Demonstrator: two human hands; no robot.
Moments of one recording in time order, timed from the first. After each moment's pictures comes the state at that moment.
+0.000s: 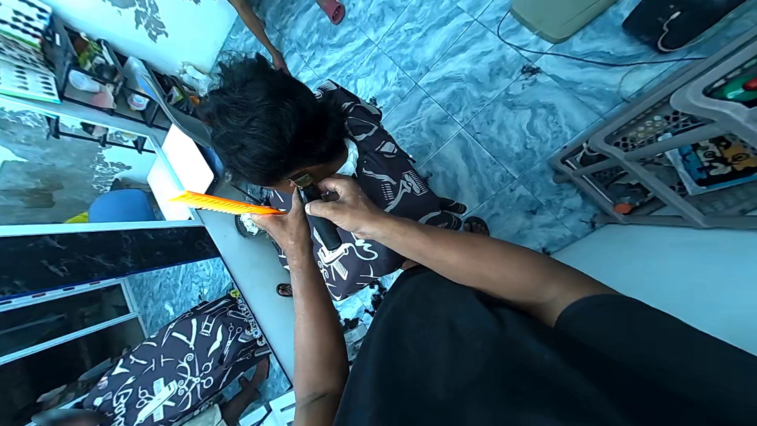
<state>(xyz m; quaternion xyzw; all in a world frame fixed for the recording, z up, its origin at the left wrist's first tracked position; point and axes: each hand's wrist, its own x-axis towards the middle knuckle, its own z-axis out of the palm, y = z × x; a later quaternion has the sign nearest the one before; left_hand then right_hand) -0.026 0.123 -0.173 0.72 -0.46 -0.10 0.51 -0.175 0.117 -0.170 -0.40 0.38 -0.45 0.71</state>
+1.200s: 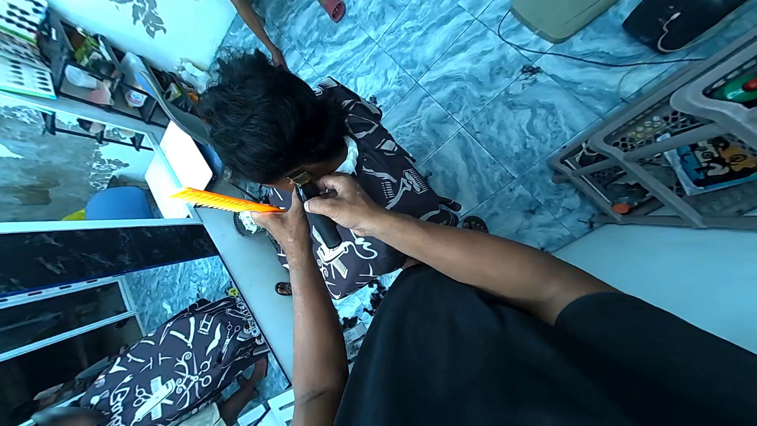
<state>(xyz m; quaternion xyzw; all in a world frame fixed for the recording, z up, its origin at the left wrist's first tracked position) -0.022 0.122 -0.175 0.71 -0.46 -0.10 0.52 -0.172 0.113 -0.173 -0.41 0.38 -0.43 0.71</state>
